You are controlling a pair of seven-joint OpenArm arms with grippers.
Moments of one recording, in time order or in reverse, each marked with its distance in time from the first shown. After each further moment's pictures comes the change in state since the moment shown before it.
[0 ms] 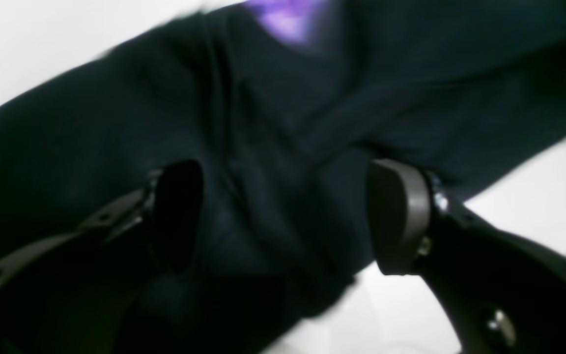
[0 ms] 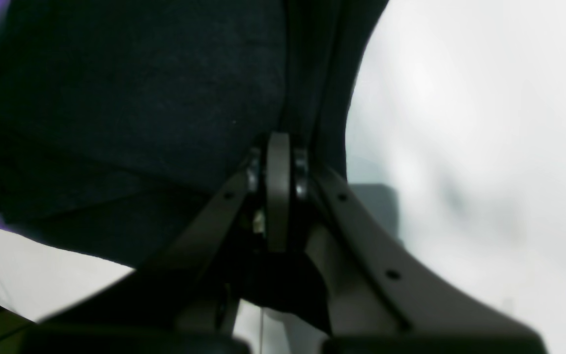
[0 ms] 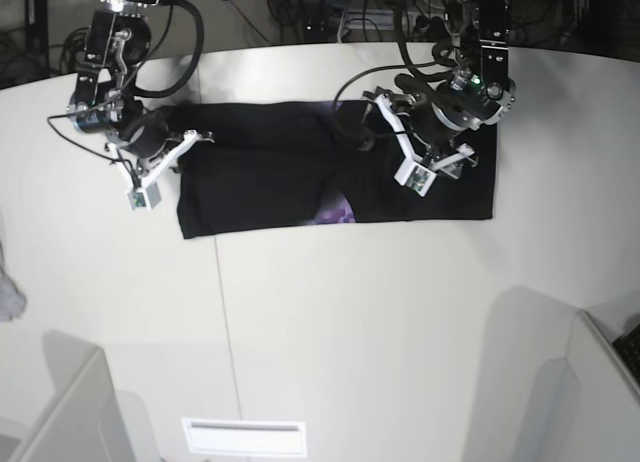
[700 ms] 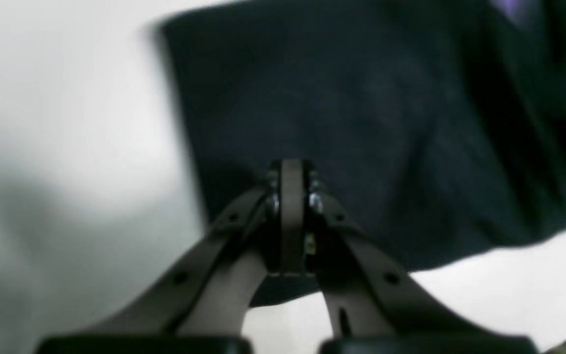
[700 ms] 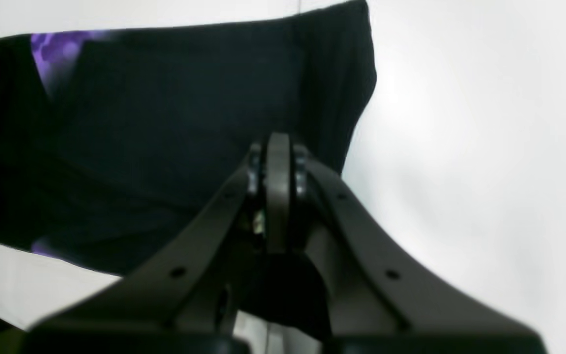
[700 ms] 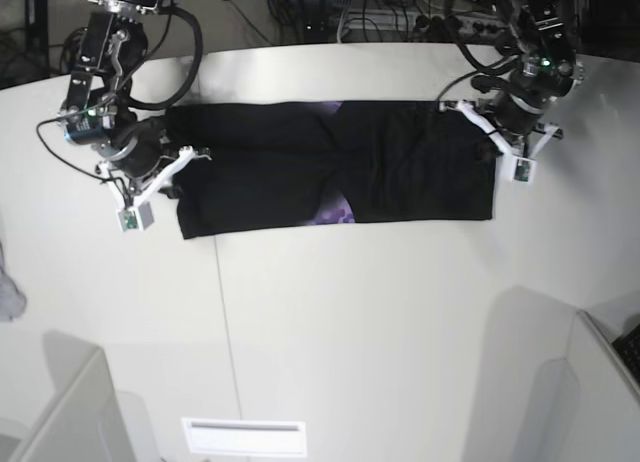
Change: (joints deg) left arm 3.9 -1.5 -26.6 2.7 -7.8 -0.2 0.0; right arm 2.2 -0.3 0.3 6.8 0.2 0.0 -1.7
